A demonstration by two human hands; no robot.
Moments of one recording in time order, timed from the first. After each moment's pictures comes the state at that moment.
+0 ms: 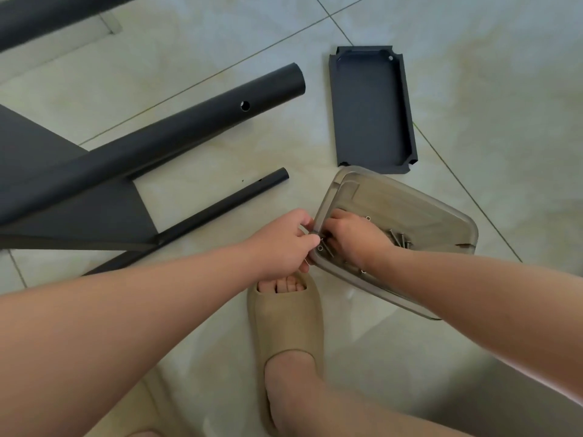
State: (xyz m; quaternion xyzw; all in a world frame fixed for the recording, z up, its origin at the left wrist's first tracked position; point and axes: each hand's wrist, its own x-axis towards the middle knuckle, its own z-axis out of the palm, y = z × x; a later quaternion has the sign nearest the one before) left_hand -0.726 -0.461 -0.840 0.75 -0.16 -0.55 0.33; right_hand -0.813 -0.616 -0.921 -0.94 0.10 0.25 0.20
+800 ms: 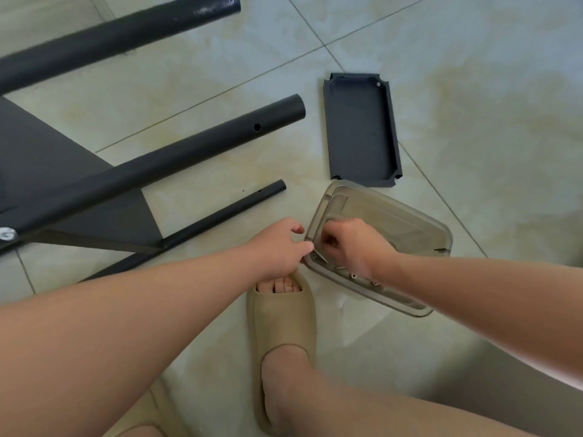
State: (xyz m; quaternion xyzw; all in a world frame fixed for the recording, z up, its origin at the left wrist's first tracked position) left_hand -0.725 -0.454 -0.834 0.78 -0.13 -0.54 0.29; right_hand -0.823 -0.608 -0.863 -0.93 0.13 0.21 0.26
